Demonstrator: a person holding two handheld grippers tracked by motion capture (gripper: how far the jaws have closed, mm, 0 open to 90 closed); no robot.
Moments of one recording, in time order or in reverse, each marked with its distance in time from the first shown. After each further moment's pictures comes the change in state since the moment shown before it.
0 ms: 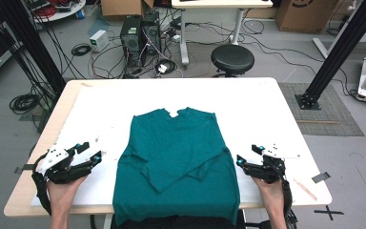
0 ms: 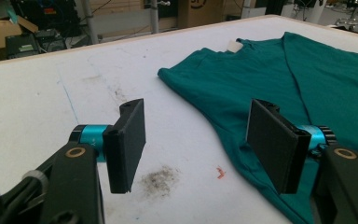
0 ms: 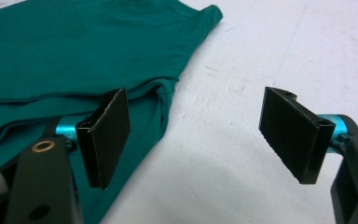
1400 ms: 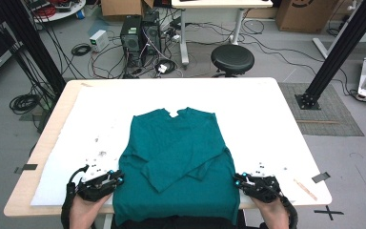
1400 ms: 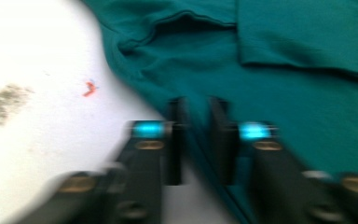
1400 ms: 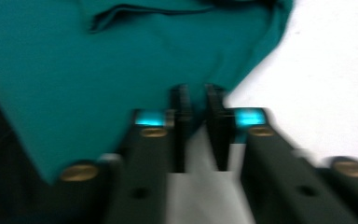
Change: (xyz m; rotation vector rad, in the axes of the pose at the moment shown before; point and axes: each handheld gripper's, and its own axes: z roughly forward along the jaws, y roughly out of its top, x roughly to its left) left arm -0.074 -0.025 0.025 0.349 -0.119 0.005; right arm 0.037 -0.025 -0.017 0.224 0.196 -0.135
